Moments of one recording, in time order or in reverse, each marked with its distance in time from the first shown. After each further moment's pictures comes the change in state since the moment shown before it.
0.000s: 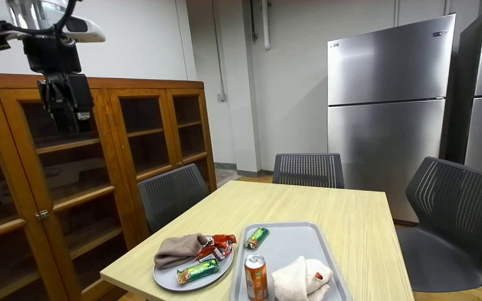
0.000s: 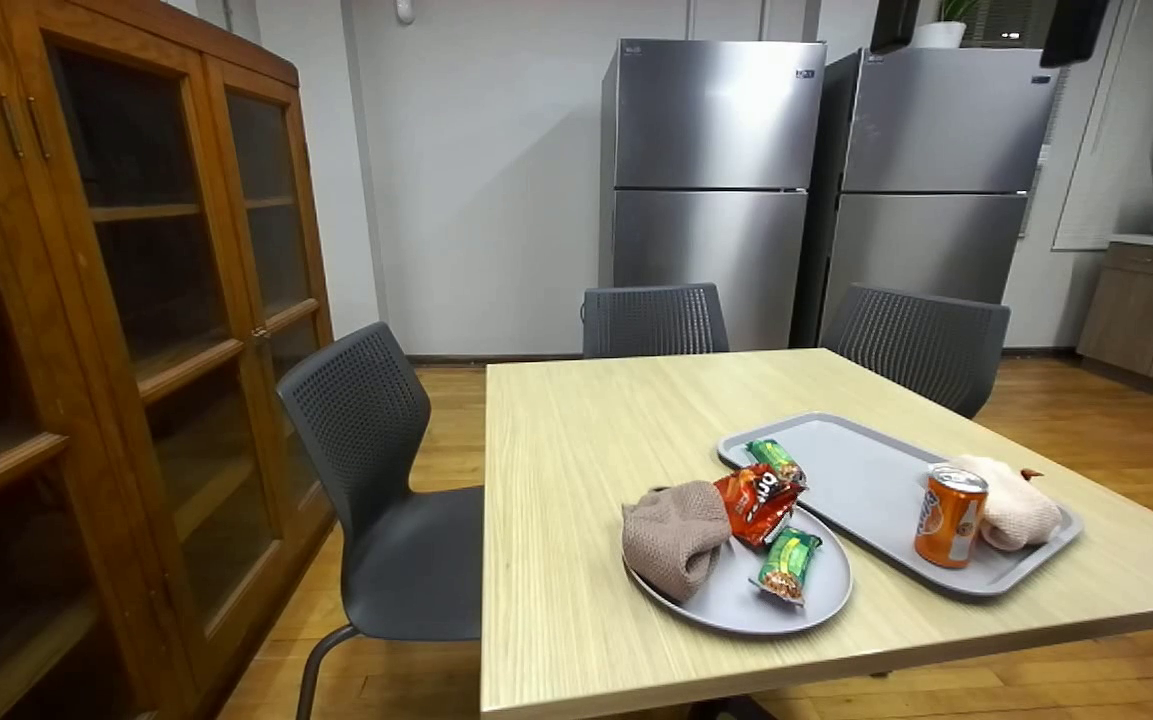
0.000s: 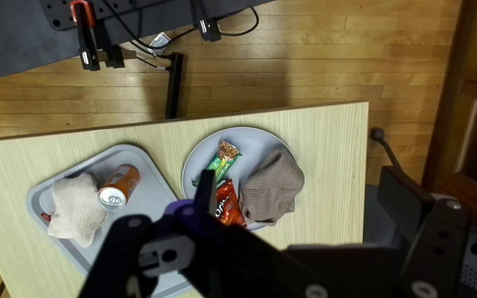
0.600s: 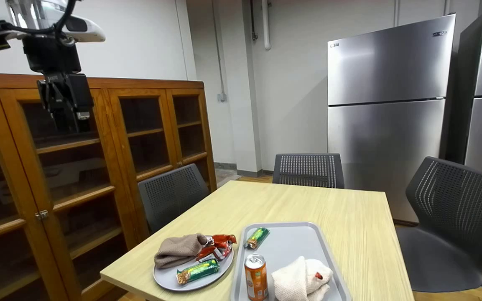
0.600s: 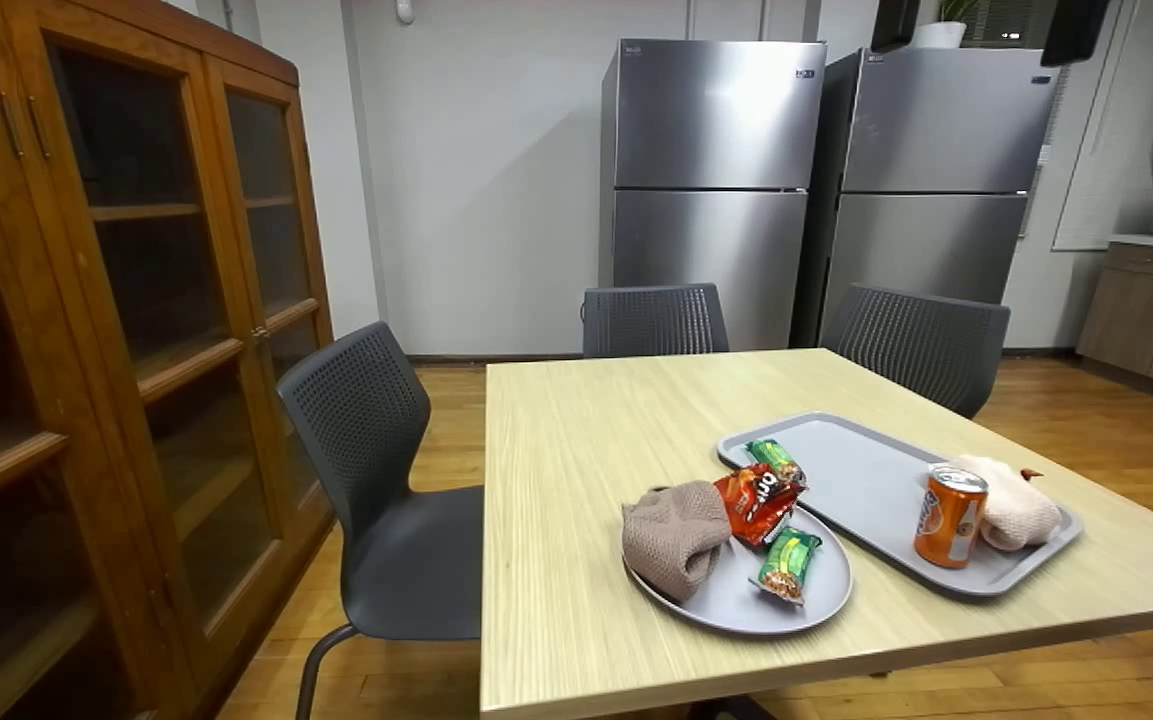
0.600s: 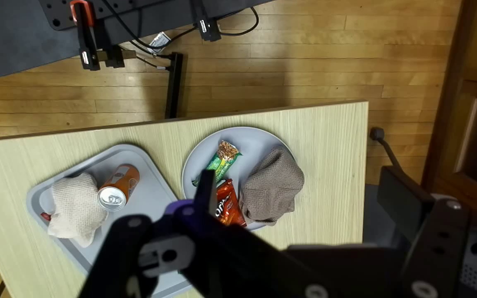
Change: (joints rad) arm 0.000 -0.002 0.000 0.000 0.000 -0.001 0.000
